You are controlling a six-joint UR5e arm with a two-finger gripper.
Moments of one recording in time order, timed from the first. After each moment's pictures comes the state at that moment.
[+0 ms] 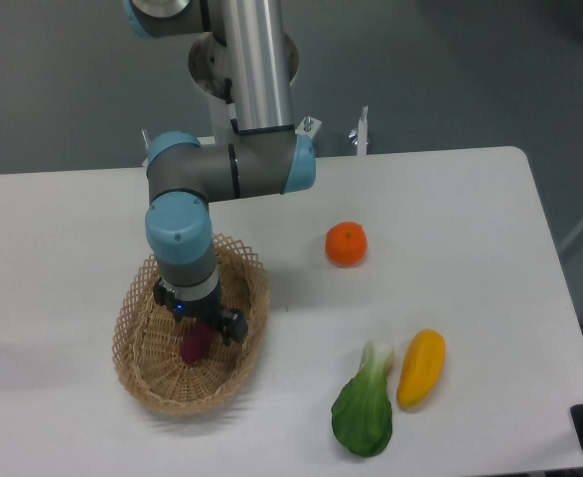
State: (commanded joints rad) arm 2.12 -2.03 -1.80 -0.78 1.56 0.63
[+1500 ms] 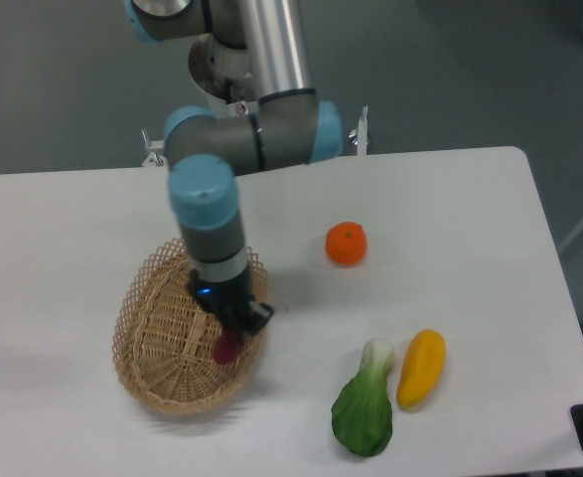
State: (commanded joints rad) arm 2.36 -1.87 -1.73 -0.80 1.58 0.90
